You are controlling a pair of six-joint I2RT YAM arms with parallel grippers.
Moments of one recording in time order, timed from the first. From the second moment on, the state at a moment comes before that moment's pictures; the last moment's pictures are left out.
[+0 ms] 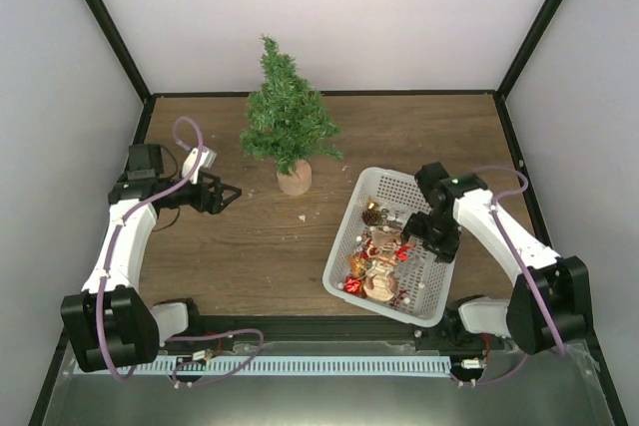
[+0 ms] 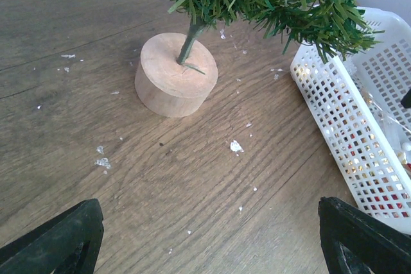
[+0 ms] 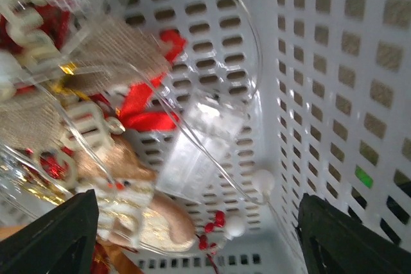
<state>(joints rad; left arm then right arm) 0.14 1.18 0.91 -0.73 0.85 0.41 0.30 1.29 0.94 -1.23 -0.10 0.81</state>
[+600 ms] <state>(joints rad) 0.13 1.18 0.91 -0.73 0.84 0.40 0.36 1.28 0.77 -1.14 -0.20 0.76</state>
